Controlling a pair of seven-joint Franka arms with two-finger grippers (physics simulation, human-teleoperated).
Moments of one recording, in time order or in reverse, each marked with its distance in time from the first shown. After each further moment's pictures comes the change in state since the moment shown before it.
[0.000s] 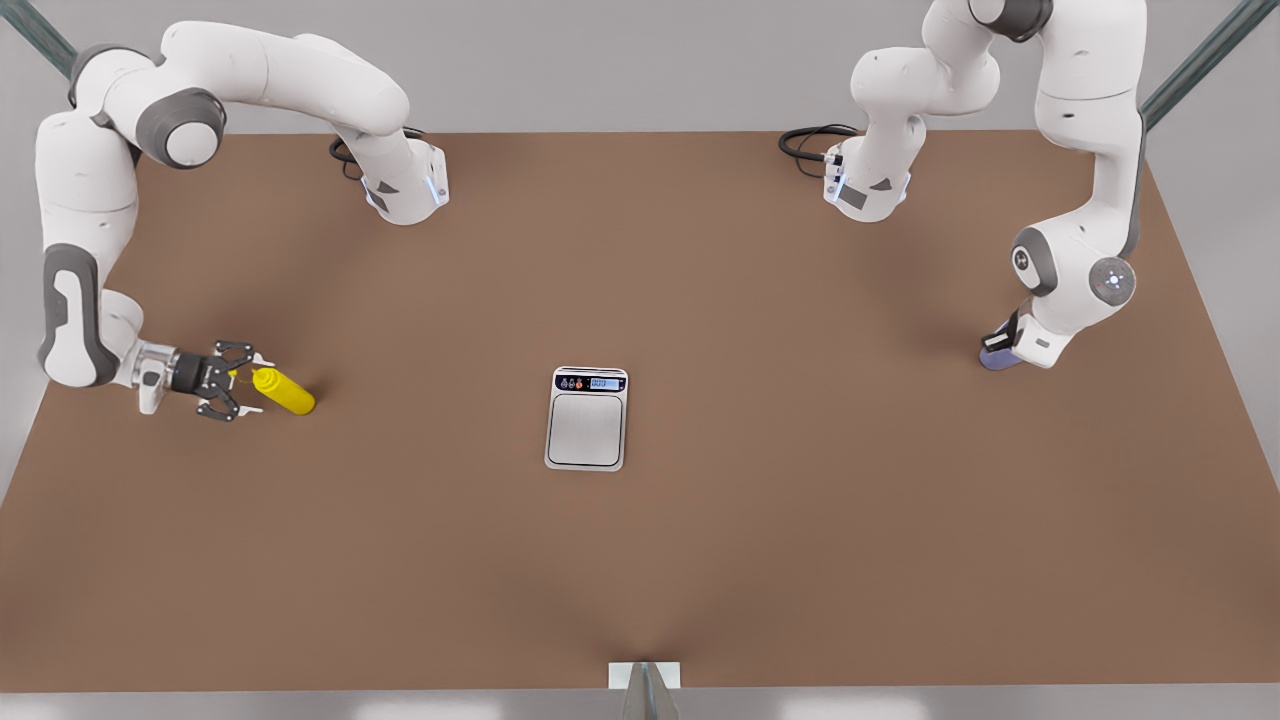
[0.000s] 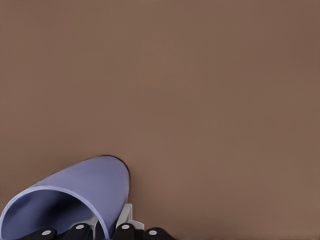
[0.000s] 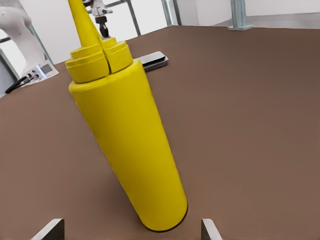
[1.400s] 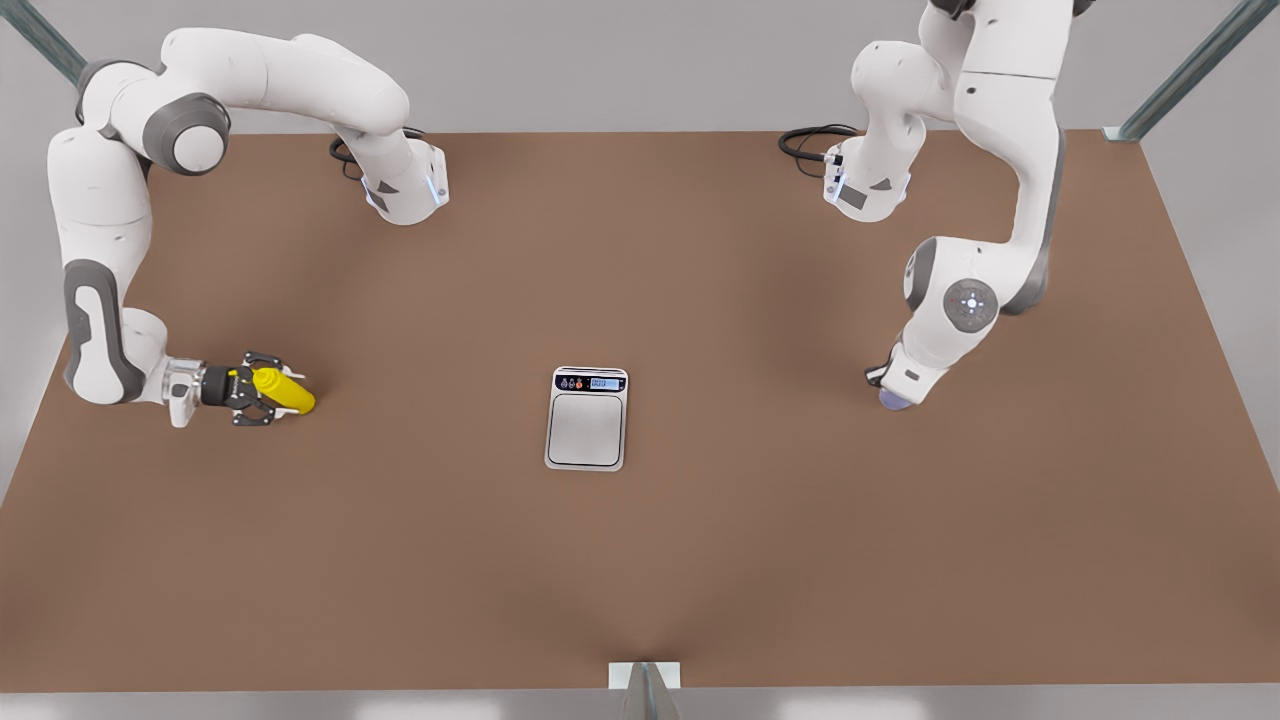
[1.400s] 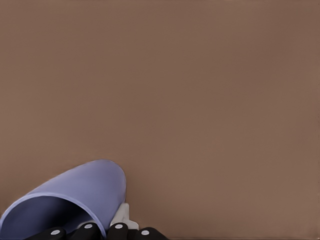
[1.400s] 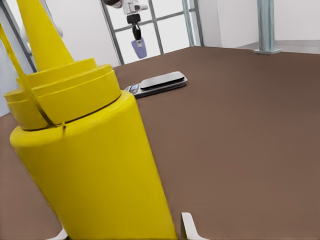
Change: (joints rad) left arm -0.254 0.008 -0.284 0.240 -0.016 -0.162 -0.441; right arm 0.008 0.035 0.081 0.003 0.017 -0.035 -0.048
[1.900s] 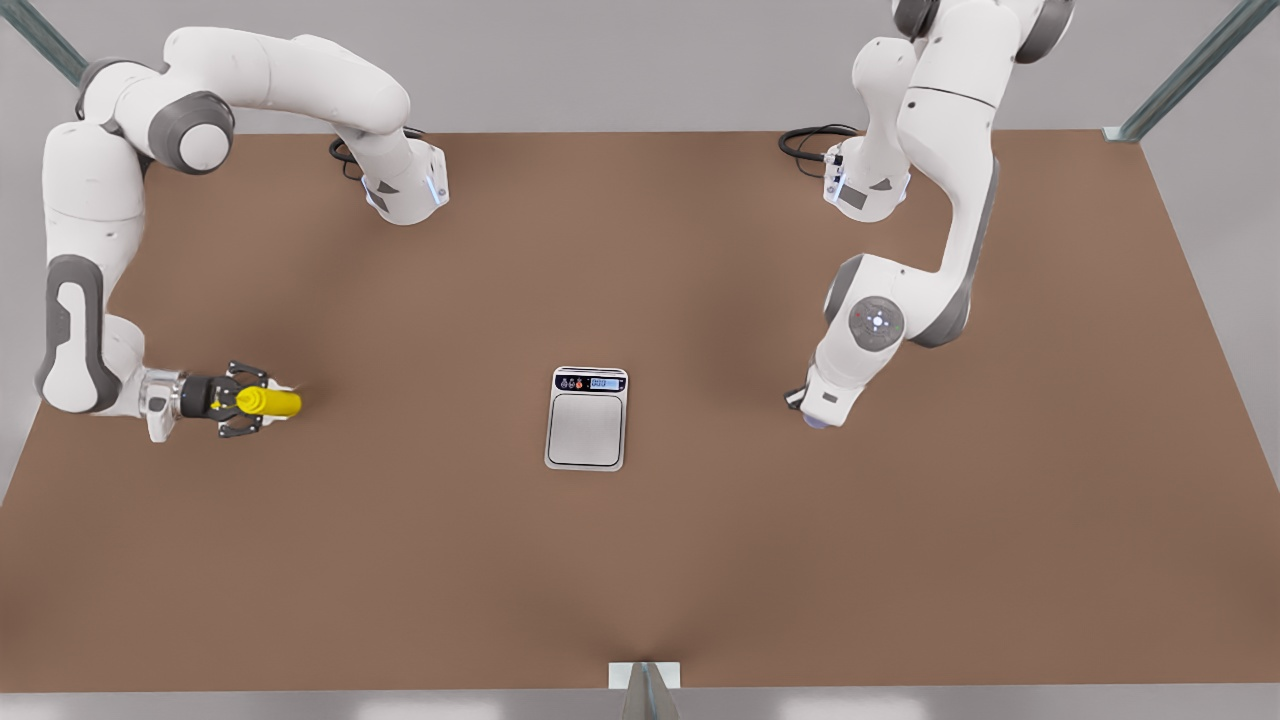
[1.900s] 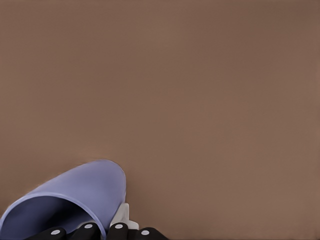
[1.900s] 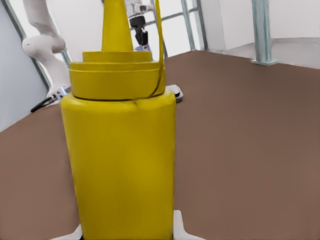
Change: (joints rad) left arm -0.116 0.150 -0.090 0.263 -0.053 -0.069 -0.304; right arm 0.039 -0.036 0.000 0.127 0.006 -0.081 0.149
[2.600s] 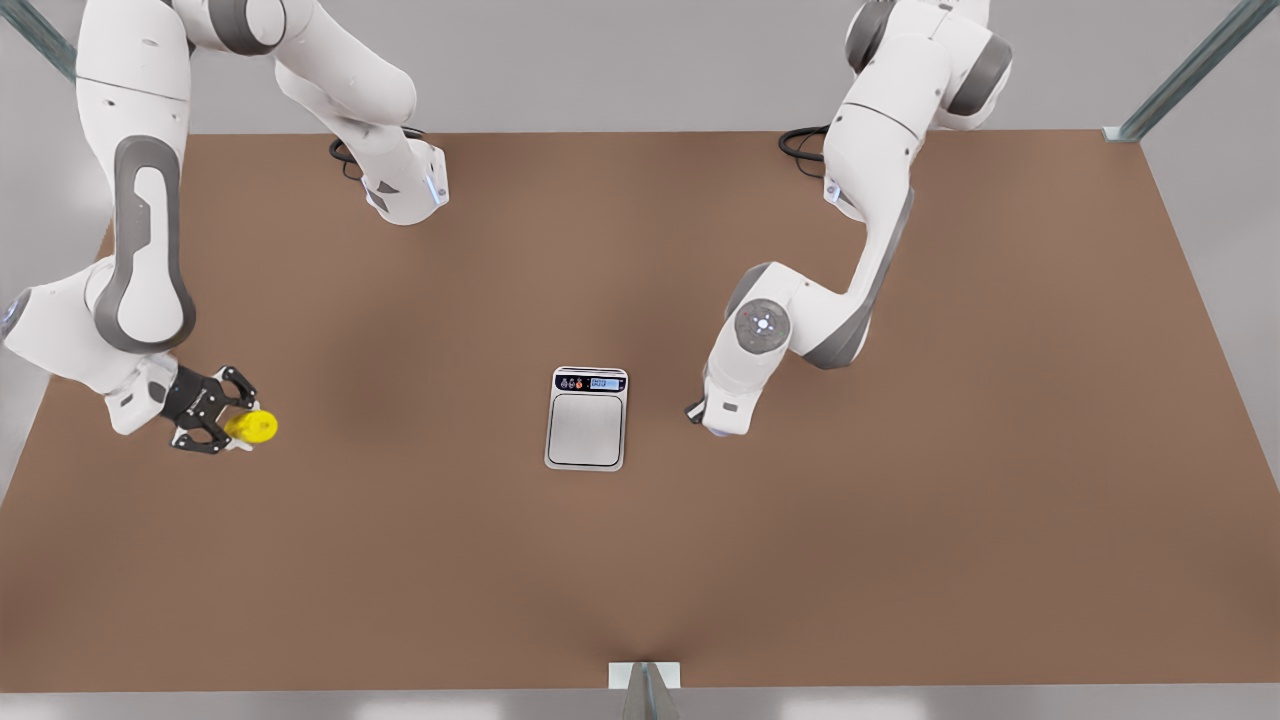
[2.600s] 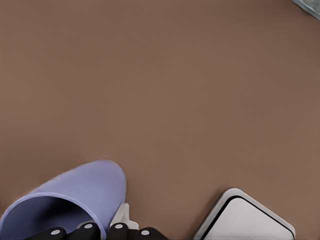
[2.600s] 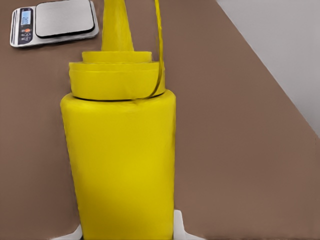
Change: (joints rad) left arm -0.156 0.227 -0.050 0.379 -0.040 -0.078 -0.402; right arm 0.282 -0.521 0.036 -0.349 -0.249 0.739 0.373
